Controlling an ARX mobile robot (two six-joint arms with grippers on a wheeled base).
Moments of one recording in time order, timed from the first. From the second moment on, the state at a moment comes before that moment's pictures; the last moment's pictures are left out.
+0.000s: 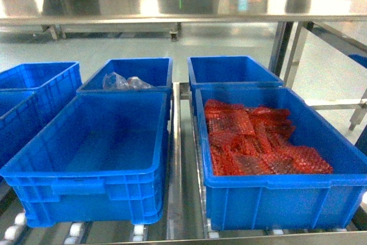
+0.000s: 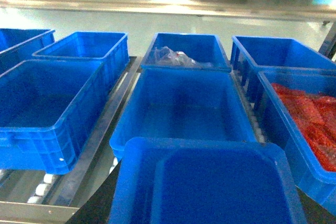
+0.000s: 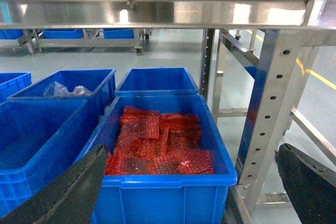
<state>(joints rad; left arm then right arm) -0.37 0.44 0.19 0.04 -0.49 -0.10 0.00 0.01 0.01 0.00 0.00 0.00</state>
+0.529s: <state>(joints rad) -0.37 0.44 0.19 0.04 -0.49 -0.10 0.00 0.01 0.01 -0.01 0.00 0.00</state>
